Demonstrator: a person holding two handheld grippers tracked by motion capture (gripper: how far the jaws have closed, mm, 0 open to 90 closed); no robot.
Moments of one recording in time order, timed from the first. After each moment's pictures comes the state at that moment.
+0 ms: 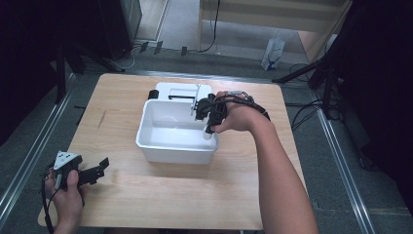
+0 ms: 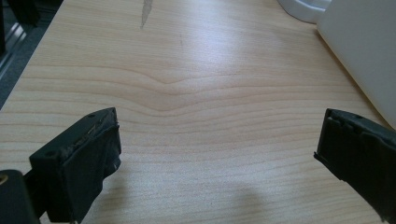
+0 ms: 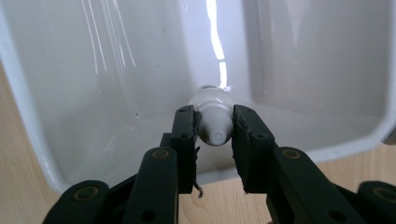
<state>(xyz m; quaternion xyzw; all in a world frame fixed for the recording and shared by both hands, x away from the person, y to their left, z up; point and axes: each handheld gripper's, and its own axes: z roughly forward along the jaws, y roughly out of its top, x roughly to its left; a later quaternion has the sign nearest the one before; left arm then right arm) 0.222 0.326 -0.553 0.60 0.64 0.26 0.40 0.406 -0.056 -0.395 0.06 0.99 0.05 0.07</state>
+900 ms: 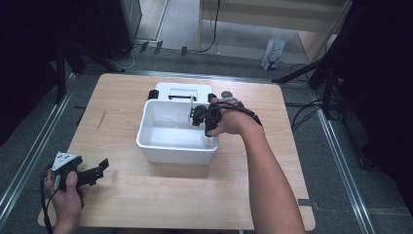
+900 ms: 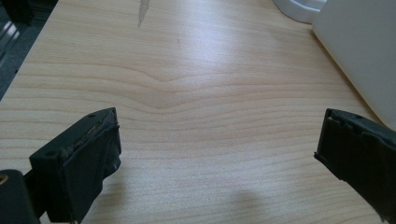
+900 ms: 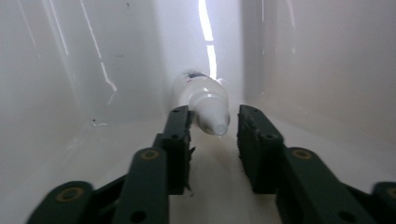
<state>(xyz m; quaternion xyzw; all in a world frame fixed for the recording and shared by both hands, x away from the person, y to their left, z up) 0.219 0.328 -0.554 0.60 0.64 0.25 0.41 0.419 -0.045 -0.439 0.05 0.99 0.01 0.10</state>
